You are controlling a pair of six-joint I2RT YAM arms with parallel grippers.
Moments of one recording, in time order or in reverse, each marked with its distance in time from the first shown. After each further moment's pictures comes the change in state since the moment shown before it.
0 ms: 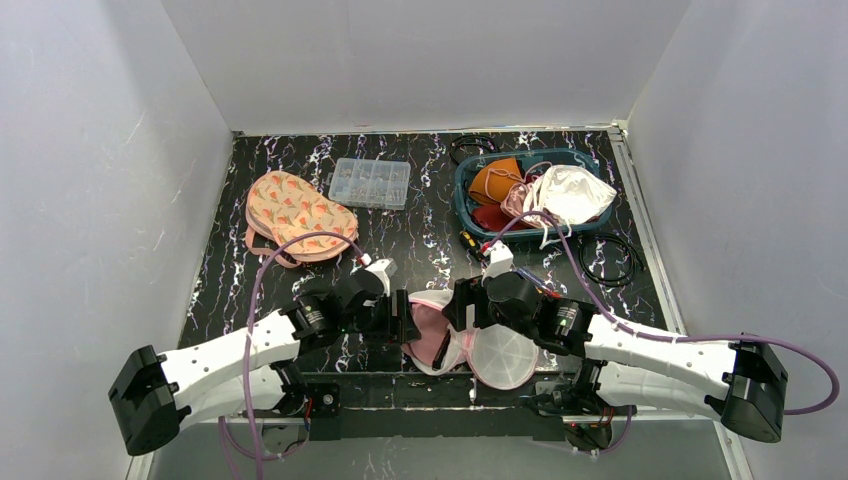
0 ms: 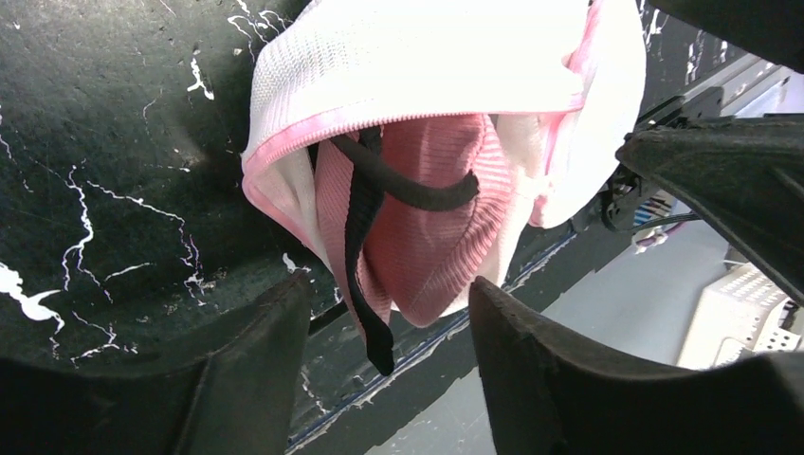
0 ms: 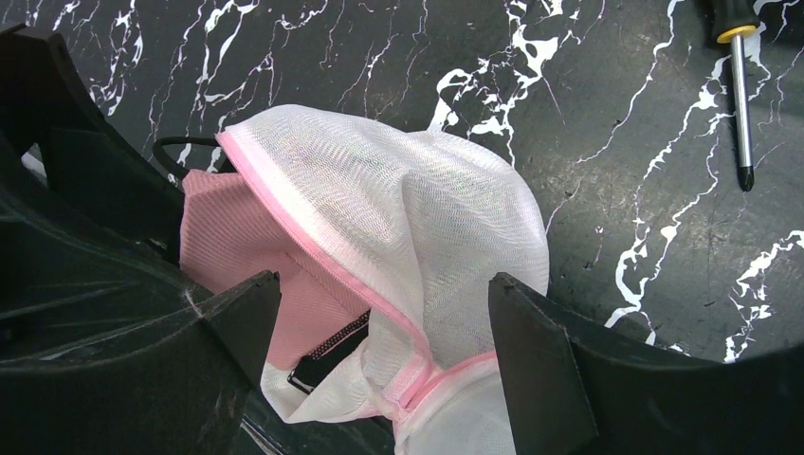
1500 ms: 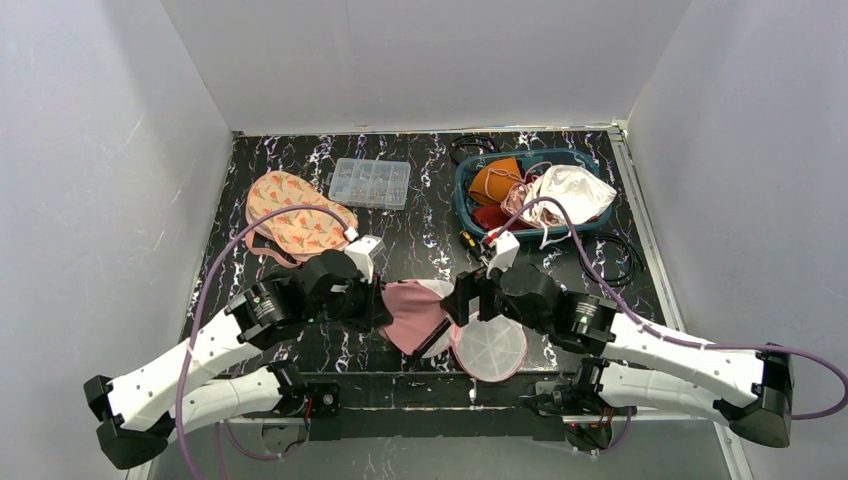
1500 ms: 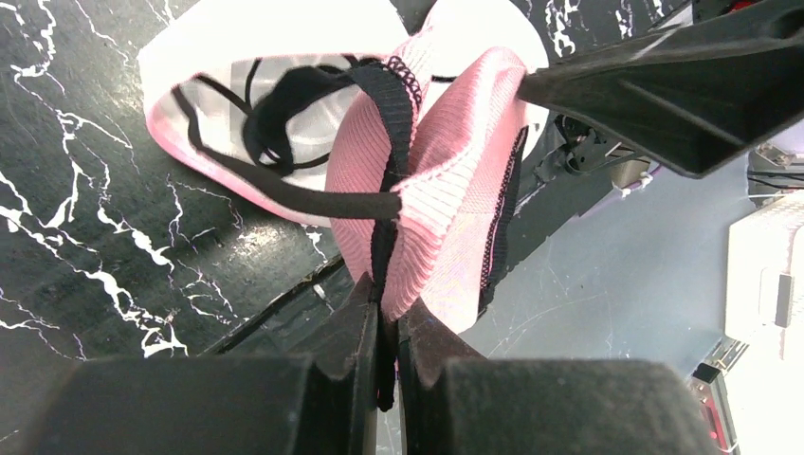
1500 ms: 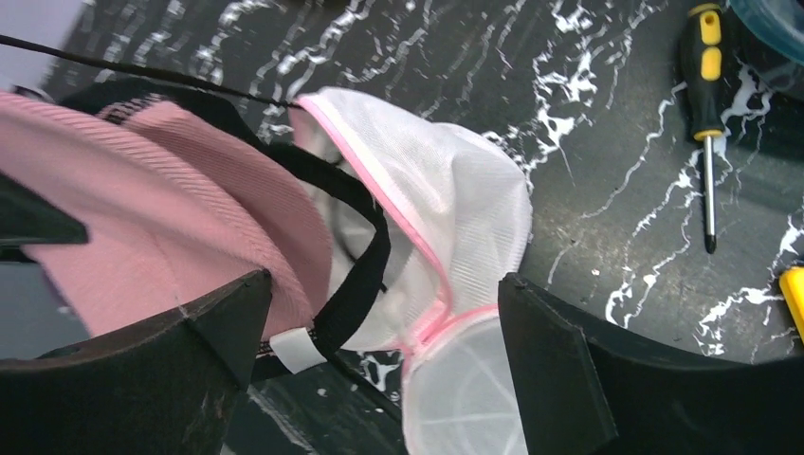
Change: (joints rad) left arm -0.012 -0.111 0.366 -0.421 -0.040 0.225; right arm 0.025 -0.055 0.121 -0.096 0.015 -0.100
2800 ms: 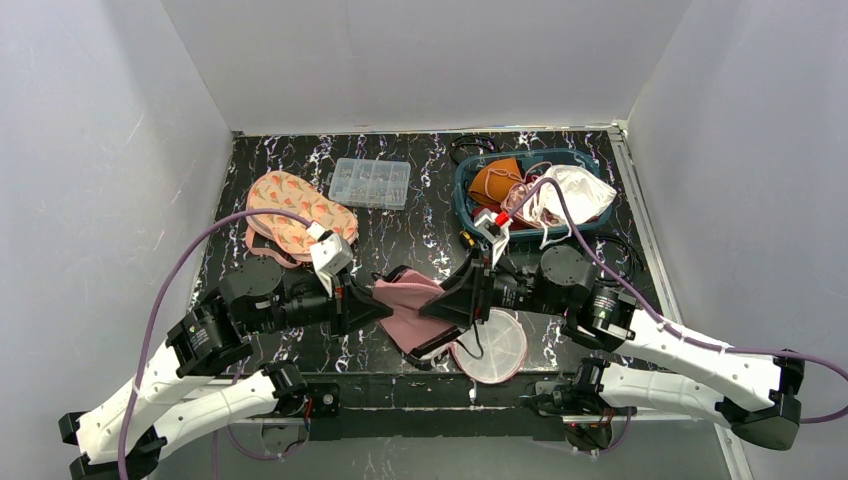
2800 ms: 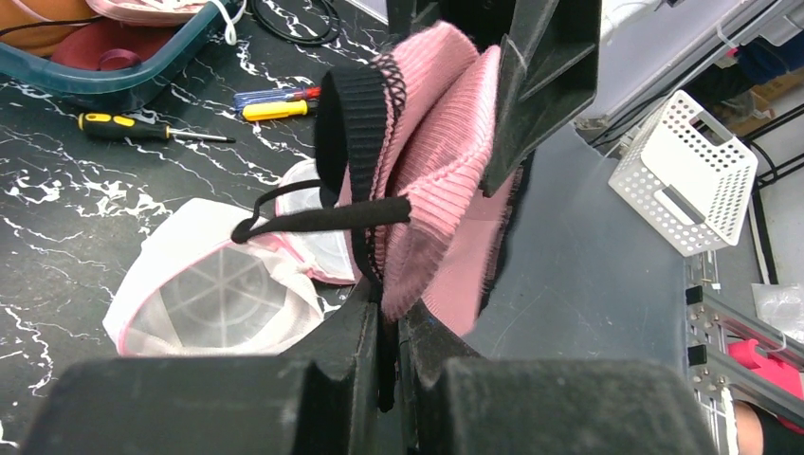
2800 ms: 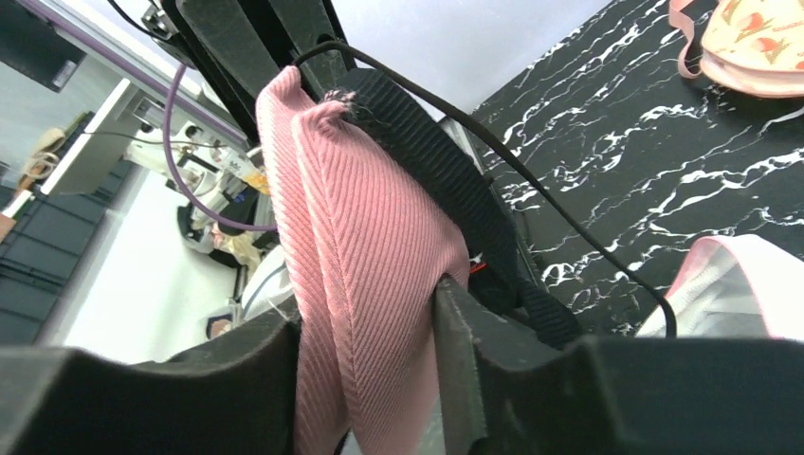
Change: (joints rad) left arm 0.000 -0.225 0.084 0.220 0.261 0.323; right arm 0.000 -0.049 0.148 0.322 -0.579 0.143
